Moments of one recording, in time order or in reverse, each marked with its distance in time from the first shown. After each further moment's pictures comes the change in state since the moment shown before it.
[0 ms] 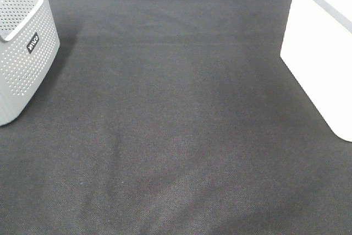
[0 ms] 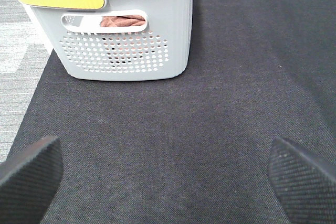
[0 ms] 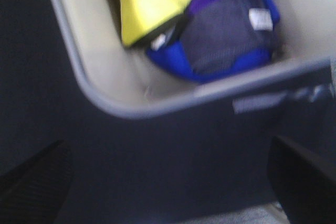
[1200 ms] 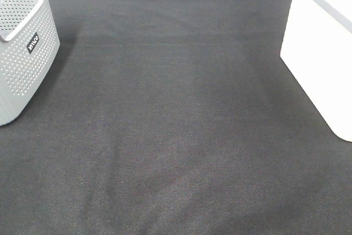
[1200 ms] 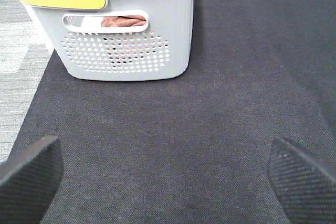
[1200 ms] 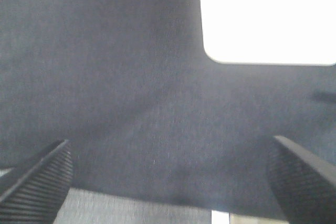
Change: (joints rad) left arm 0.000 0.000 0.000 0.003 0.000 0.000; right arm 0.266 -1.217 0.843 -0.002 -0.109 -0.064
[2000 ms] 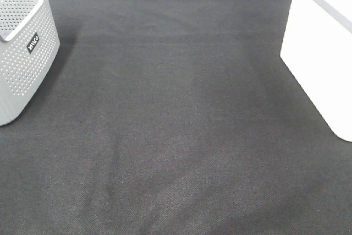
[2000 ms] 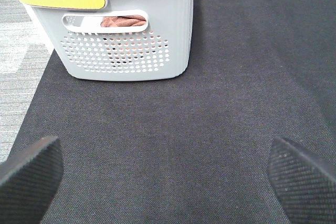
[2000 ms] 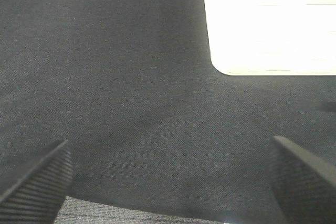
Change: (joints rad) left arm 0.000 0.000 0.000 -0.001 0.000 0.000; right arm 0.000 -0.055 0.000 0.029 0.001 0.025
